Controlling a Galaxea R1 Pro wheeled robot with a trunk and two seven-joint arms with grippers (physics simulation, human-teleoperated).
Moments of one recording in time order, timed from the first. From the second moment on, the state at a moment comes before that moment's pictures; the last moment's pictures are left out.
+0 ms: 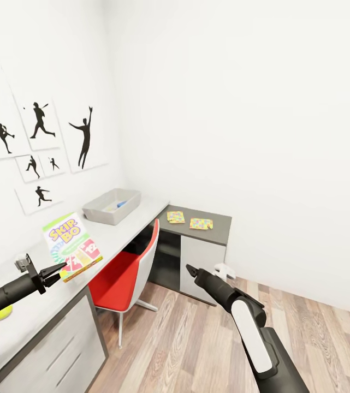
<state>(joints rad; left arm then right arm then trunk) -0.60 0.46 0.39 -0.69 0.61 1.04 -1.14 -0.36 0.12 0.13 -1.41 -0.70 0.55 -0.12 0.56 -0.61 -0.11</state>
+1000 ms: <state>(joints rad) -0.60 0.46 0.39 -0.69 0.61 1.04 -1.14 -0.36 0.12 0.12 -1.40 -0.70 0.55 -0.12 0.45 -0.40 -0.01</state>
